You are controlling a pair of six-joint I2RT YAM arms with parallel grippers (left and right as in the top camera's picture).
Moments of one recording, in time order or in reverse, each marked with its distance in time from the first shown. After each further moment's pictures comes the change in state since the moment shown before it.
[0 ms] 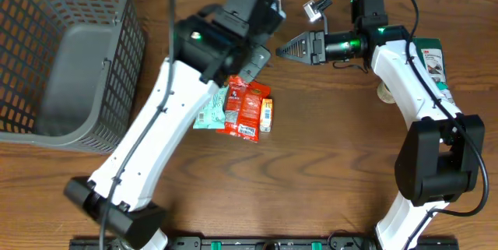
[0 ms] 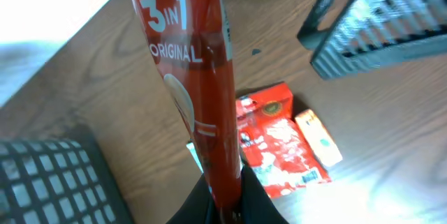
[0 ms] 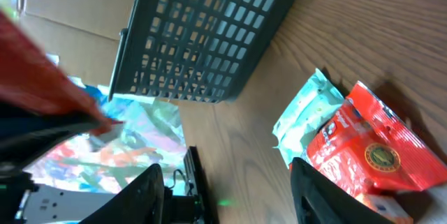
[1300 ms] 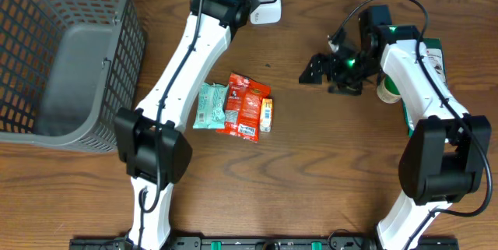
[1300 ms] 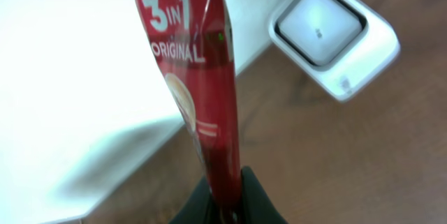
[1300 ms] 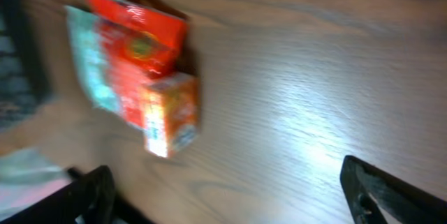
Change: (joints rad) left arm 0.159 0.371 0.172 0.492 -0.216 0.343; right arm -0.031 0.000 0.000 -0.443 0.717 0.035
